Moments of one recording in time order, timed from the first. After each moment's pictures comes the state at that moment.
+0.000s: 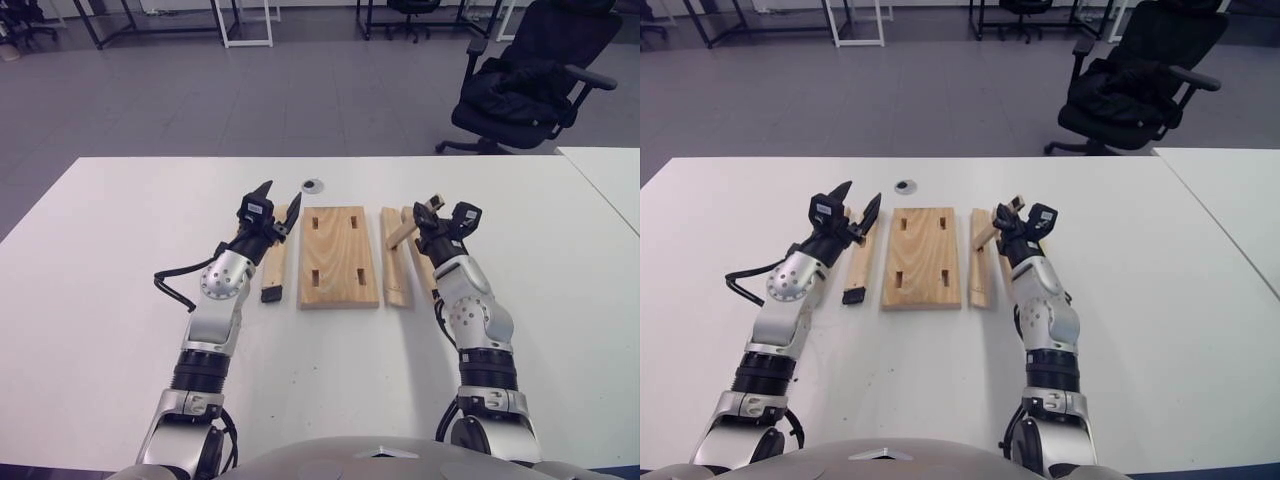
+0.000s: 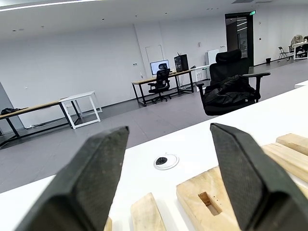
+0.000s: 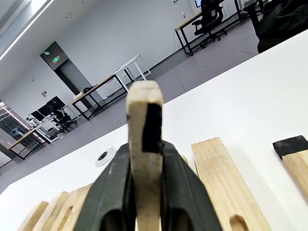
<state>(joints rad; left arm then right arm) -0.26 0.18 -0.04 0.07 -0.06 -0.07 -0.27 -0.29 0.01 -0.21 0.10 0.50 0.31 0.11</state>
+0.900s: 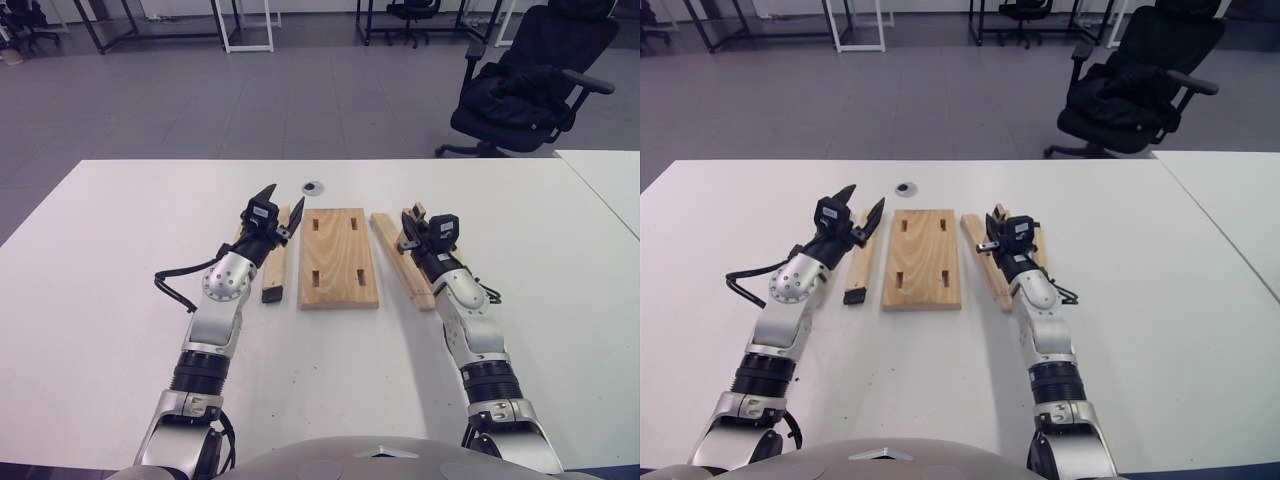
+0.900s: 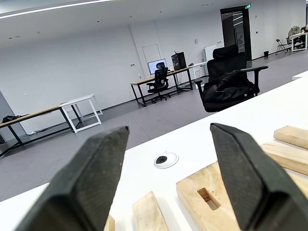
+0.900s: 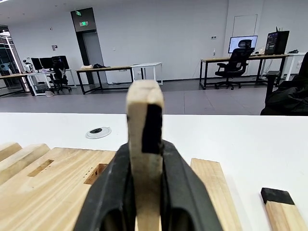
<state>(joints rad) -0.25 0.19 -0.06 0.08 -0.03 -0.07 -0.28 -0.21 -0.10 -0.01 0.23 0.19 -0.01 0.24</state>
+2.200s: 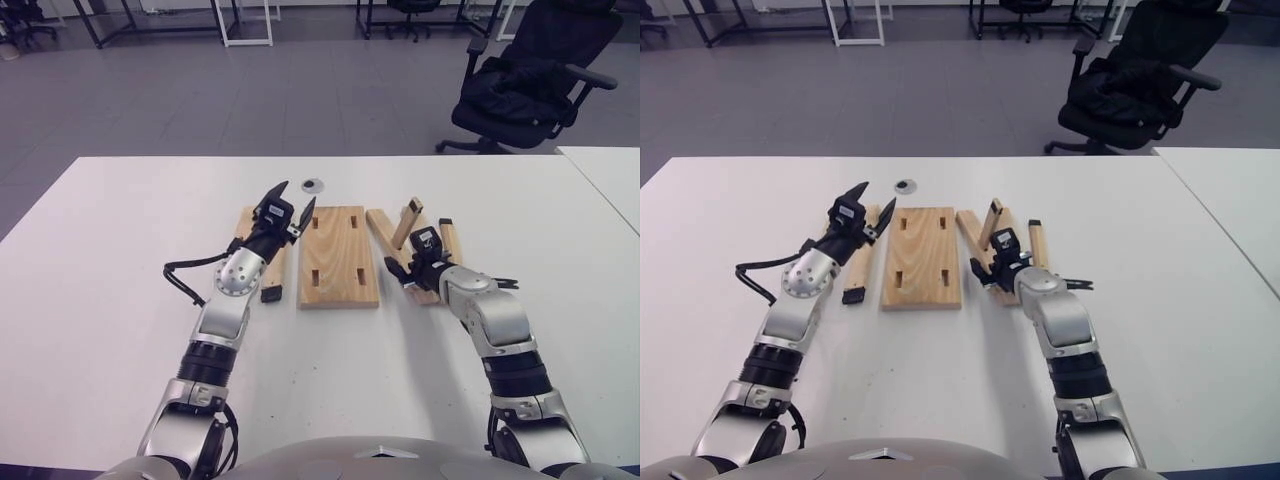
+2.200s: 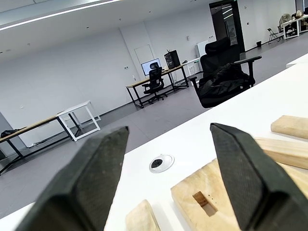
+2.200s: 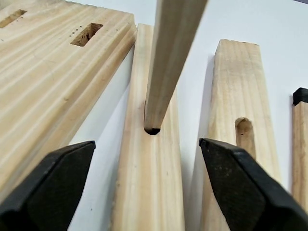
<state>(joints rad) -0.30 0.19 -0.11 0.14 0.05 -0.12 -0.27 -0.27 -0.25 0.09 -0.10 0.12 0.87 0.27</state>
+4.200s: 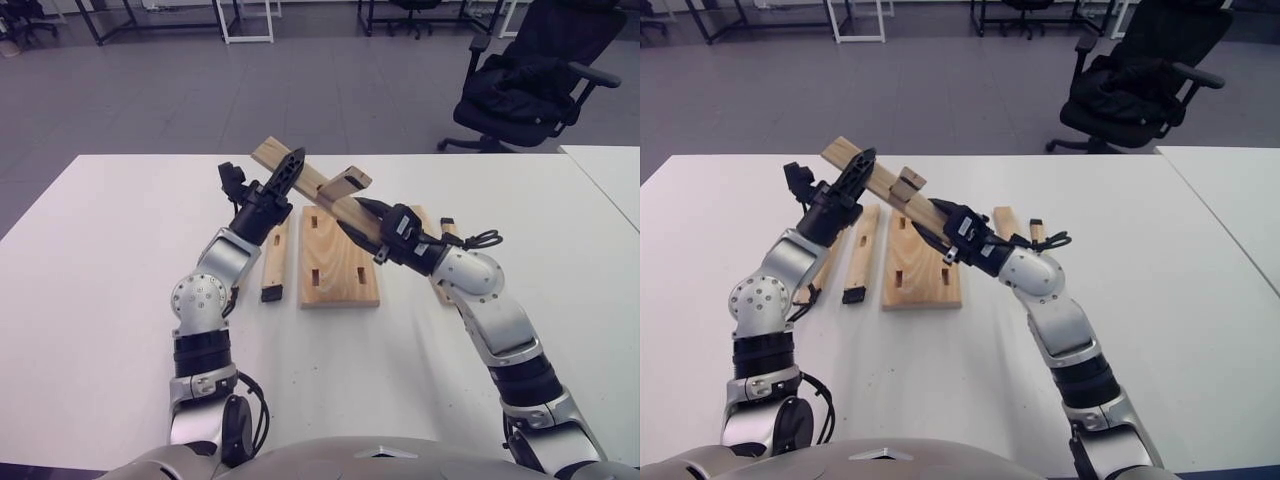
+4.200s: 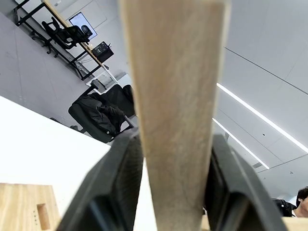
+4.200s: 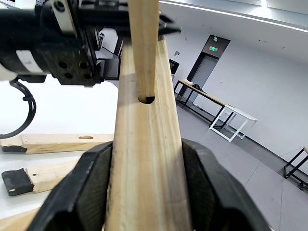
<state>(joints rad) -0.36 0.02 0.27 -0.09 -1.15 0.66 -0.30 -0.26 -0.34 0.24 -0.26 0.07 0.15 0.60</state>
